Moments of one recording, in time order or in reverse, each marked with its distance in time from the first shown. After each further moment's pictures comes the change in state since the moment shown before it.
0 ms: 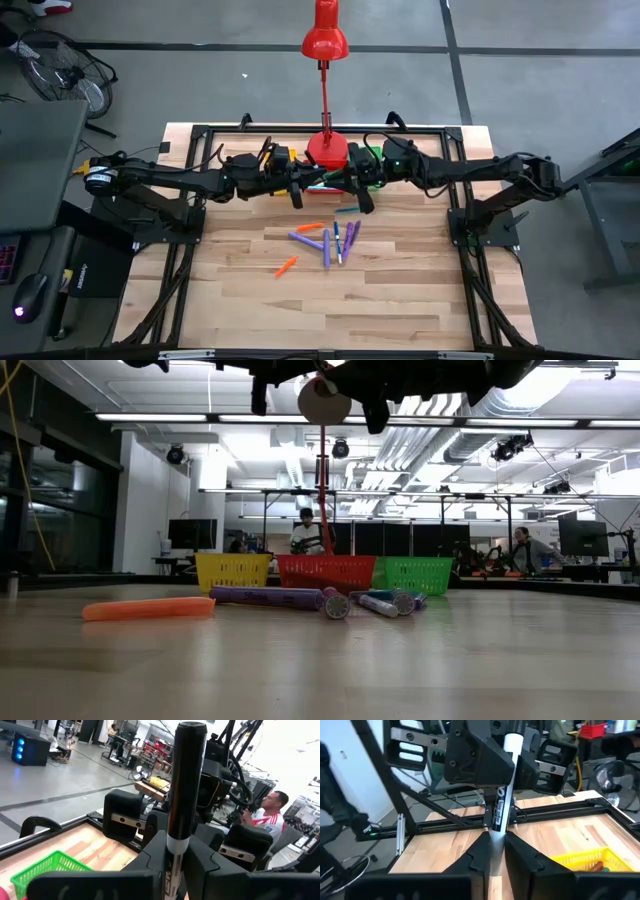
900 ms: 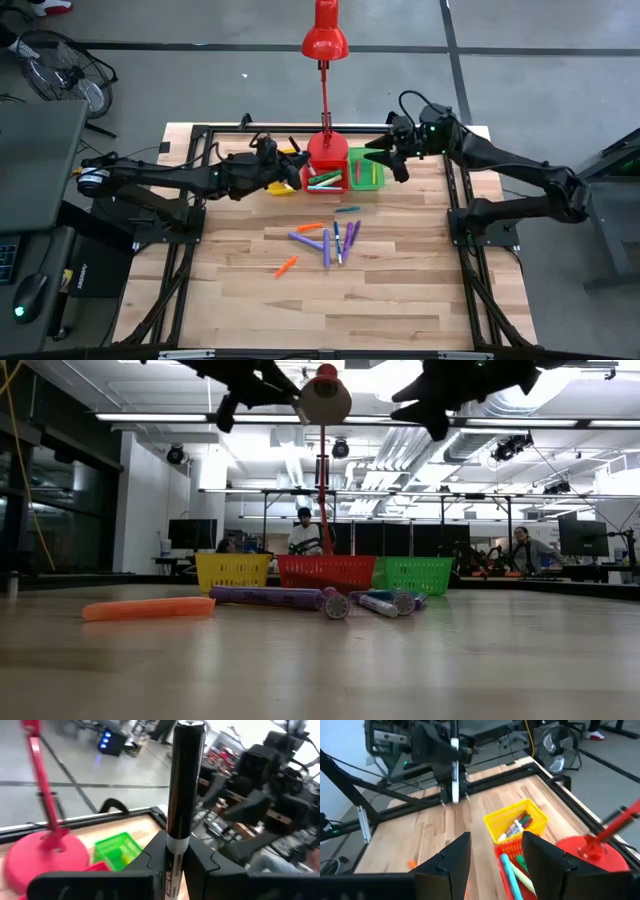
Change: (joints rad) left arm 0.002 -0.074 0.000 -0.267 -0.310 -0.210; right arm -0.336 -0.307 -0.002 -0.515 -0.113 -0.038
